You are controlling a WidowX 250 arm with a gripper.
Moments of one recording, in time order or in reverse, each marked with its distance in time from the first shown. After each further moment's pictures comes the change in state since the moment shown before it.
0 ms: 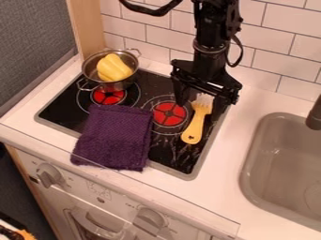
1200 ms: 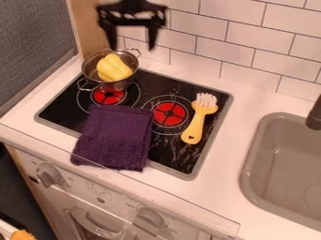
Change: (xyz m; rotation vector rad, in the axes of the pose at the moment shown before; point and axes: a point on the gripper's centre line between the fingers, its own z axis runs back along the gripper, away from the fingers) arm 0.016 0.158 0.052 0.090 -0.024 0.695
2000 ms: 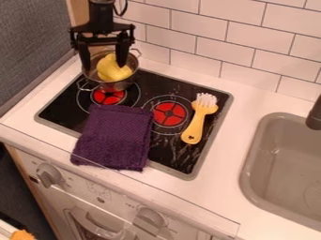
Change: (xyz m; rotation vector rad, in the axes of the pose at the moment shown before) arm -0.002 0.035 -0.051 0.088 0.119 0.218
